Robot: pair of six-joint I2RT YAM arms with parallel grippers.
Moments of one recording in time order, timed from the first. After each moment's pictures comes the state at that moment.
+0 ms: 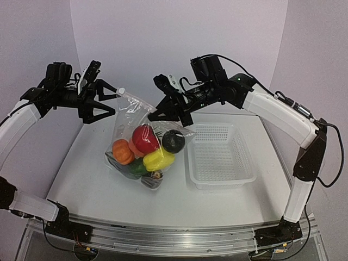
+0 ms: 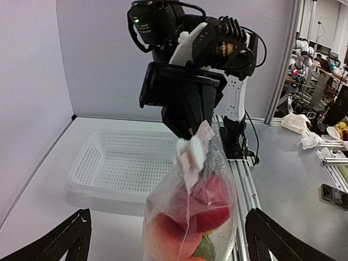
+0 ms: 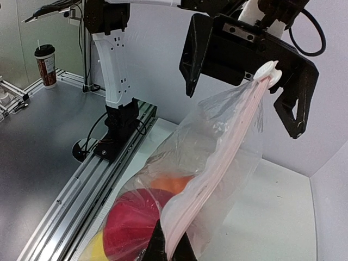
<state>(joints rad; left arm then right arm) -0.31 1.25 1.41 -0.58 1.23 0.41 0.87 1.88 2.04 -0.68 -0.88 -0.65</state>
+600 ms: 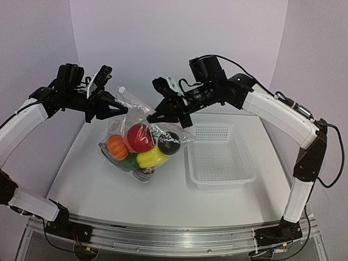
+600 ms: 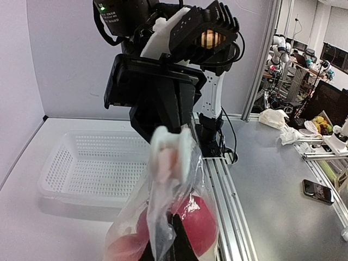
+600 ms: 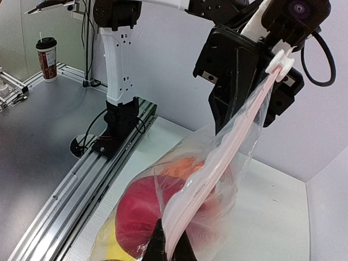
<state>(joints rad) -0.41 1.30 1.41 -0.60 1.25 0.41 0.89 1.88 2.05 -0.70 -0.87 -0.70</state>
